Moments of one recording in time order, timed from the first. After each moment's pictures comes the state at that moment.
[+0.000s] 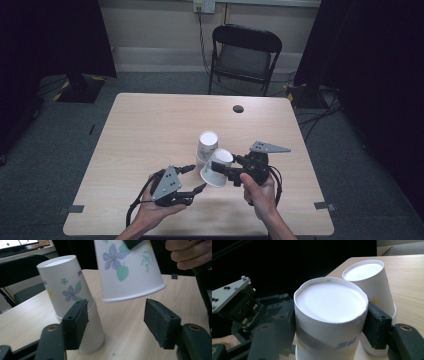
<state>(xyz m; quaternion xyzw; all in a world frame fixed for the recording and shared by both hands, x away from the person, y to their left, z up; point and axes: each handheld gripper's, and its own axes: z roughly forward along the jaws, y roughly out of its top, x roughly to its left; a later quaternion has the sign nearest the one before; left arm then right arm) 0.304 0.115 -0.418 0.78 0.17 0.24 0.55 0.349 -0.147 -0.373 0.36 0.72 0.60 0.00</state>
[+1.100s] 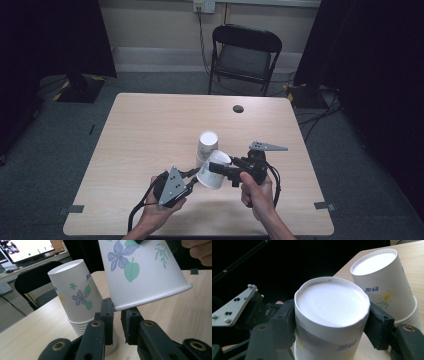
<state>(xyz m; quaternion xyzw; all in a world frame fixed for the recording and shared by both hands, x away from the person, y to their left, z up) 0.304 0.110 -0.421 0.77 0.18 0.30 0.53 0.354 -0.146 -0.379 0.37 0.70 0.61 -0.07</state>
